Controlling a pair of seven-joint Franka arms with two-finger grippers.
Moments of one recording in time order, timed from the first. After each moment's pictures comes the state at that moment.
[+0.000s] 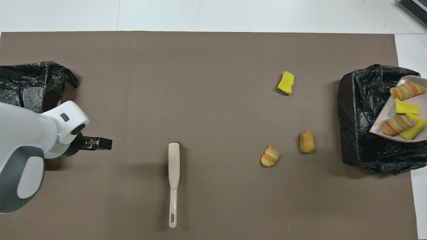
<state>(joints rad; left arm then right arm) -0.07 -0.19 -0.09 -2.13 -0.07 1.90 -0.03 -0.45 0.11 0.16 -1.78 -0.64 1.83 -1.07</state>
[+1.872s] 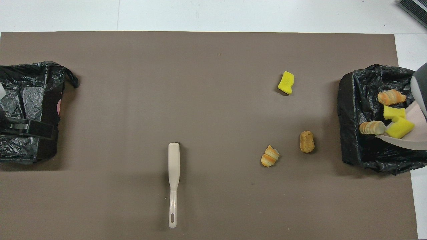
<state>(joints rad) 0.02 -0.12 -0.09 -1.68 -0.03 1.50 0.06 -0.30 0.42 0.15 -1.29 -0.79 1.18 -0.94</state>
